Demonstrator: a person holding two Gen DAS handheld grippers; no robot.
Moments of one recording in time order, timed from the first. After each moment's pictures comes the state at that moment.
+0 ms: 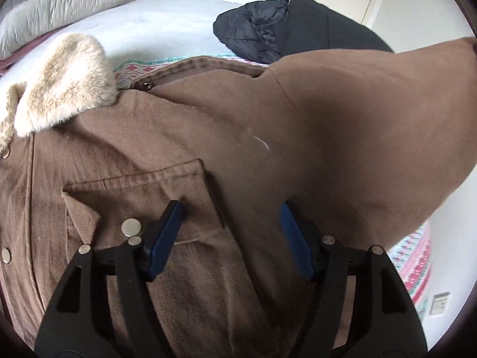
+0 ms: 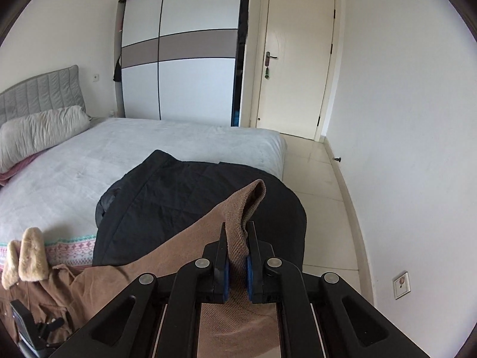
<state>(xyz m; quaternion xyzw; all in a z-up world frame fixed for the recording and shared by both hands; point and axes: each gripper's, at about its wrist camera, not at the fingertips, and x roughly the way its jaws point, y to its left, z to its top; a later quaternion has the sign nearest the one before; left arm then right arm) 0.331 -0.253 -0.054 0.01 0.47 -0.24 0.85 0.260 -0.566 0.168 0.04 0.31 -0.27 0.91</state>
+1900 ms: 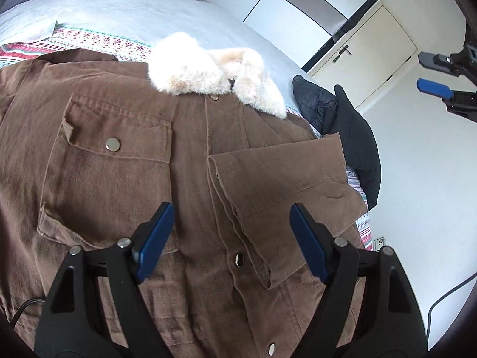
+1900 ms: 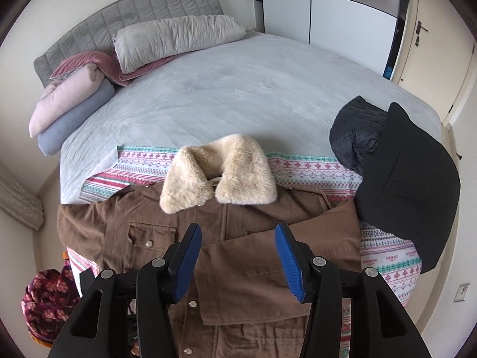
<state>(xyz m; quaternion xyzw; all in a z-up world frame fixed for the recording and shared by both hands) 0.275 0.037 -0.022 -0.19 0.45 -0.23 0.84 0.352 -0.183 0.176 0.03 0.50 0.02 0.86</state>
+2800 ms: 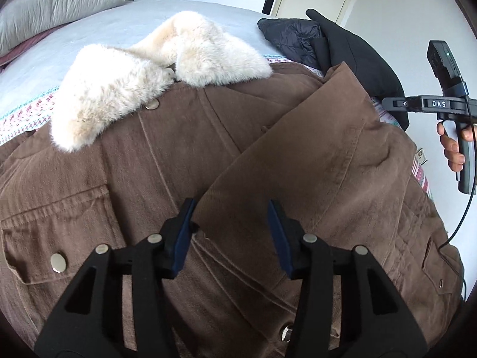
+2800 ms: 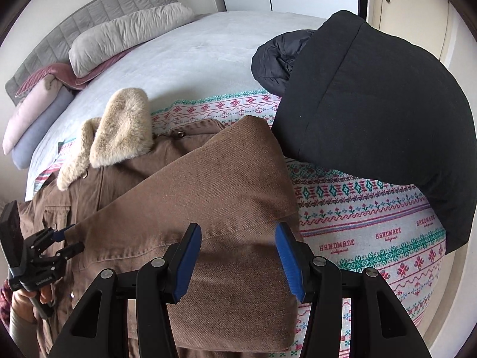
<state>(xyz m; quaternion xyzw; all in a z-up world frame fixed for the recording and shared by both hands) 0.336 -0.040 -0.052 0.05 0.46 -0.29 0.84 0.344 -0.365 0.000 0.09 0.51 0.00 0.86</state>
